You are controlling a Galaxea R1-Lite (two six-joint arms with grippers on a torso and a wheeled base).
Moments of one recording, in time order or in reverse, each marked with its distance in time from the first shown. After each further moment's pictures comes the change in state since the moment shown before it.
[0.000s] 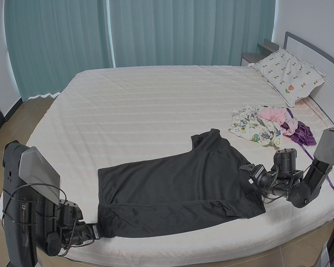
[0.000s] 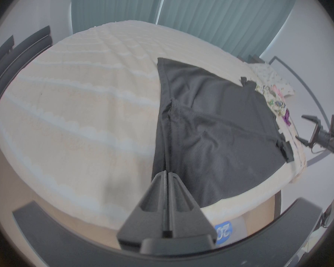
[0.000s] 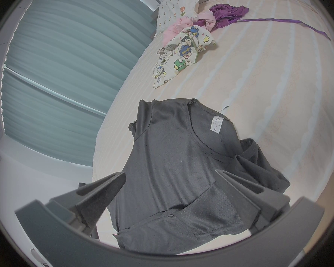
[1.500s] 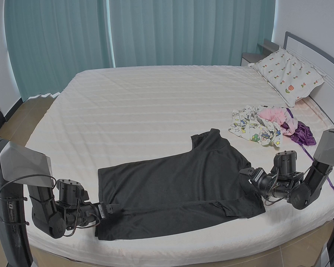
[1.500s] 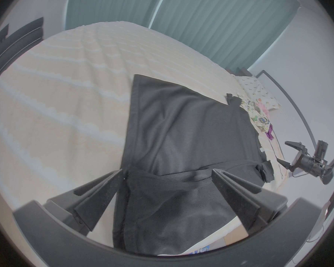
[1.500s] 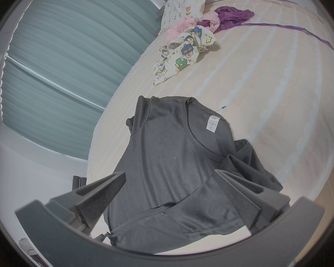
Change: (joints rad) left arm 0.027 -0.133 -0.274 0.293 -0.146 -0.045; right arm 0.000 0.002 0.021 0.000 -0.001 -0.067
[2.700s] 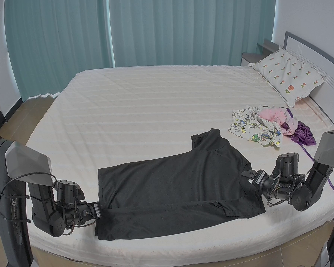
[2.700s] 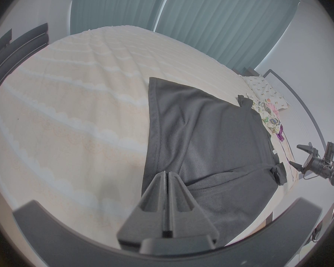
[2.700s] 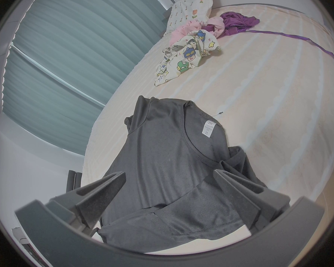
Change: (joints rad) left arm 0.053 0.057 -0.017 -0.031 0.042 0.051; right arm -0.027 0.012 0.032 -0.045 0.004 -0.082
